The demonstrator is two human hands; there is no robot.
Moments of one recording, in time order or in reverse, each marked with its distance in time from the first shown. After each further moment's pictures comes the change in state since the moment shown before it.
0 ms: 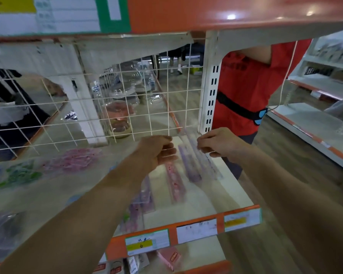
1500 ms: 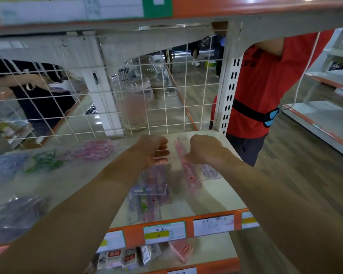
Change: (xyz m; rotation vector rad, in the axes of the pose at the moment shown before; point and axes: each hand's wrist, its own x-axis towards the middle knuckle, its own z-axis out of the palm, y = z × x) left_hand -0.006 0.000 -0.046 0.160 0.118 -0.056; right_hand 0.002 -0.017 0.081 -0.972 -0.024 -0.213
